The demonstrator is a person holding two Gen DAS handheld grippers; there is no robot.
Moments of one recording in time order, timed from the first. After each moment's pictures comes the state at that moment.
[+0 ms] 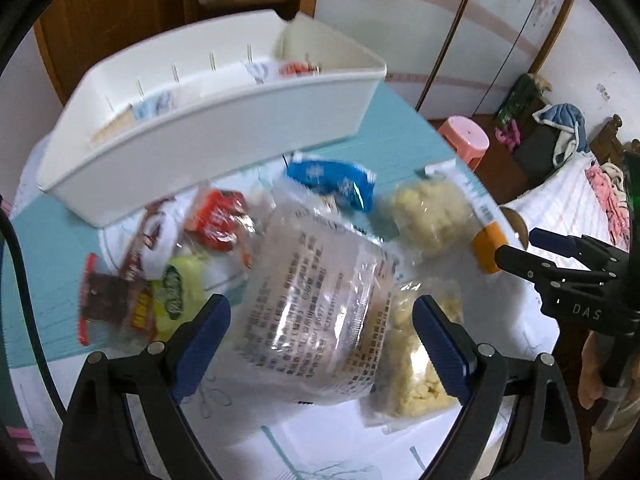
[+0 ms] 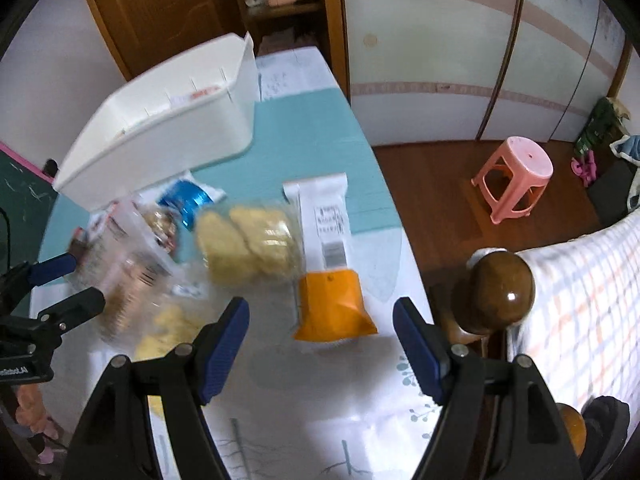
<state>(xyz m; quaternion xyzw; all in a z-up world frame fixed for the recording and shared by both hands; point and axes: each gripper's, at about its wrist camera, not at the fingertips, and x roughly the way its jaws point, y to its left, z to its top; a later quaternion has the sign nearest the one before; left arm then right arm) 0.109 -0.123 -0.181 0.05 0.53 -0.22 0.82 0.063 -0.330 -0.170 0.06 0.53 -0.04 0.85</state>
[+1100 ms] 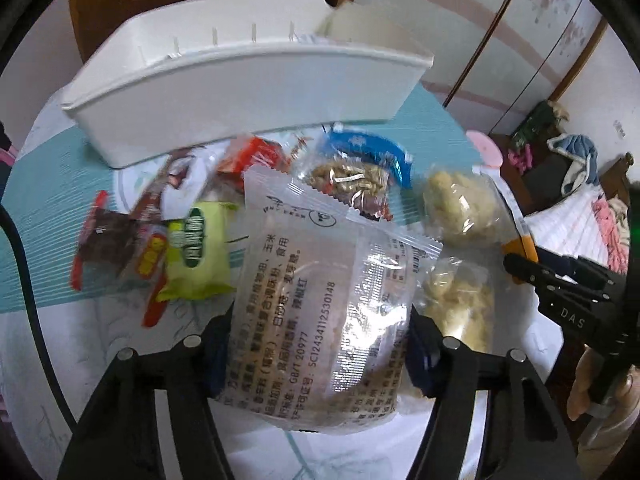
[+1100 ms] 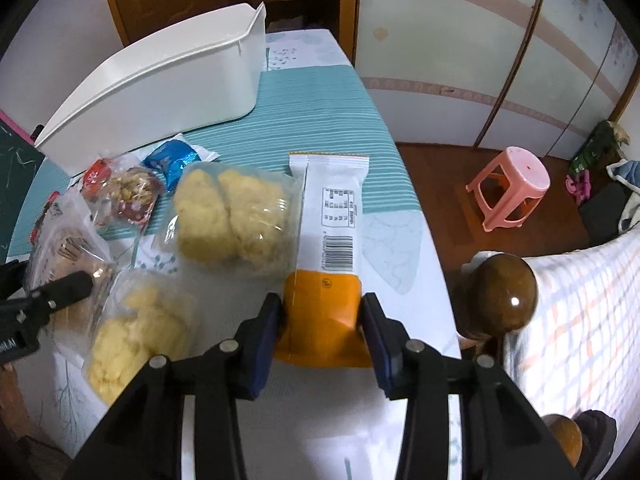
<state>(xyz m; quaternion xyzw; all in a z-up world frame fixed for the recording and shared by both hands) 0.087 -0.060 -0.194 -0.01 0.53 -0.19 0.83 0.056 -0.315 -0.185 0.02 0.53 -0.05 0.85</state>
